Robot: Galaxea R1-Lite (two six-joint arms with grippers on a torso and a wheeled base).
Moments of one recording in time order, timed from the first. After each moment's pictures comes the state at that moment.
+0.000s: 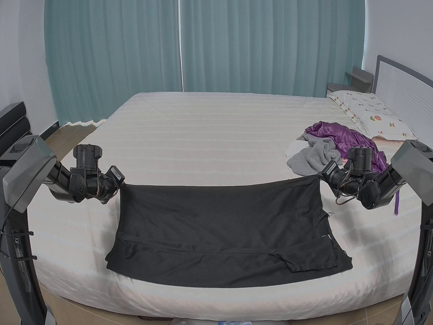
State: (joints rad) left arm 0.04 2.29 -1.24 -0.43 -0.17 -0.81; right arm 0.05 2.32 -1.12 -0.77 0.17 0.88
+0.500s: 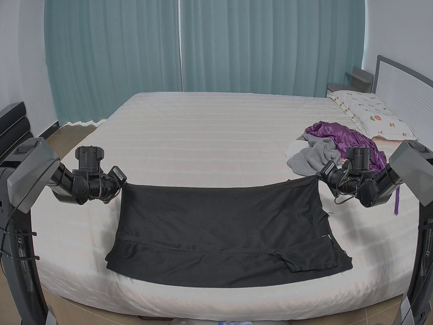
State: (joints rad) left arm 0.03 2.32 -1.25 -0.48 -0.17 -0.80; right arm 0.04 2.35 -1.17 -0.73 0.19 0.88
